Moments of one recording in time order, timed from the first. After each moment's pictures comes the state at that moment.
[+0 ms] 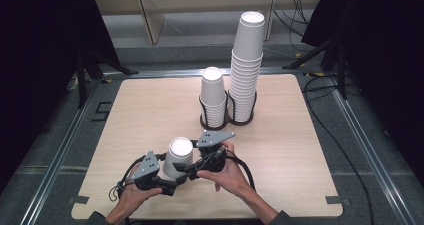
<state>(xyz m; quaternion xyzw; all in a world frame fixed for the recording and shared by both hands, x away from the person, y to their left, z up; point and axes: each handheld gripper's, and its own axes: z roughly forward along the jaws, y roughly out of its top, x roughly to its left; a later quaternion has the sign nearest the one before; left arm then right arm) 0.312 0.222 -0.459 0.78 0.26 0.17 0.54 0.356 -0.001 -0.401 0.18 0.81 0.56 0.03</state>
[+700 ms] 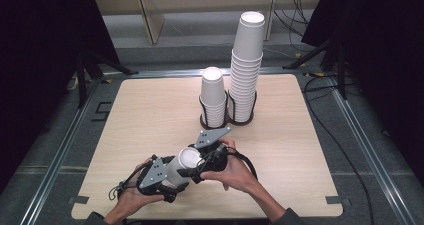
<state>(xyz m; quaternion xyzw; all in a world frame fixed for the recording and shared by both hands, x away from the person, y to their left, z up) 0.304 0.216 -0.460 0.84 0.19 0.21 0.47 0.353 -0.003 -0.389 0.15 0.86 0.49 0.00</state>
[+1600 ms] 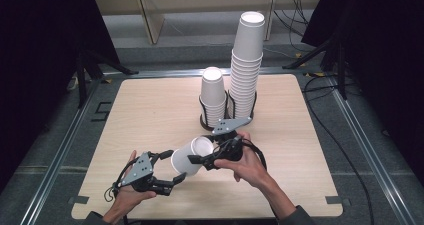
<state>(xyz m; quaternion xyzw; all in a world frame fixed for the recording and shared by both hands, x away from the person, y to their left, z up) 0.307 0.233 -0.448 0.74 0.22 0.19 0.60 0.368 -0.043 -0.371 0.21 0.82 0.54 -0.01</state>
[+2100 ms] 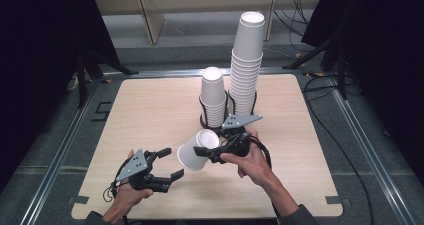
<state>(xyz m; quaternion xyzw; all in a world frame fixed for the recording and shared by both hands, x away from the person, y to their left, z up) 0.310 0.236 -0.448 0.72 0.25 0.16 0.62 0.376 -0.054 -0.373 0.23 0.79 0.57 -0.01</state>
